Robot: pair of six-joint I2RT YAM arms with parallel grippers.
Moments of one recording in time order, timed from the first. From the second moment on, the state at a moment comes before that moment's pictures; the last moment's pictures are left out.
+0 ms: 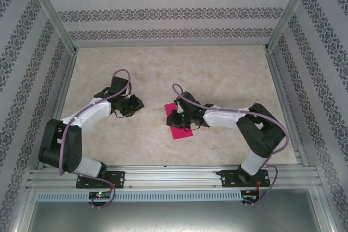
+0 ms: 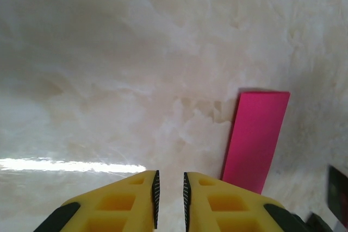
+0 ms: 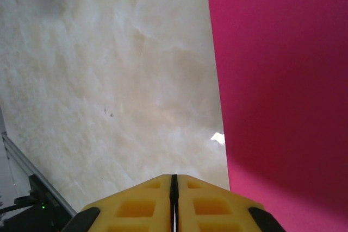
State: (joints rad) left arm -0.26 1.48 0.88 -0.47 0.35 -0.82; right arm 0.74 1.72 0.86 -0.07 -0.43 0.92
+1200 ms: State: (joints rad) left arm -0.49 1.95 1.22 -0.45 0.51 -0.76; right arm 0.59 1.38 0.56 -0.11 -0.31 1.01
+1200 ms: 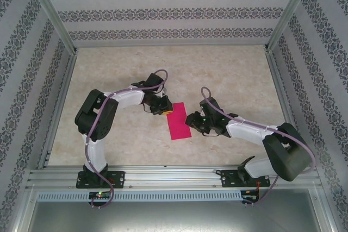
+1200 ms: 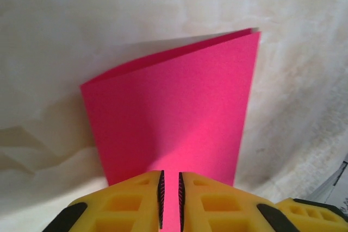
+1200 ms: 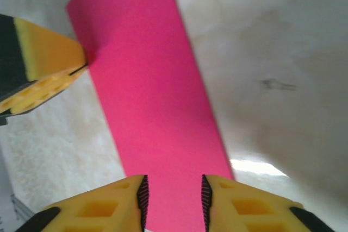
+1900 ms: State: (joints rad) left arm -0.49 1.99 1.25 -0.47 0.48 -0.70; right arm 0.58 1.48 0.56 -0.08 -0.38 0.98
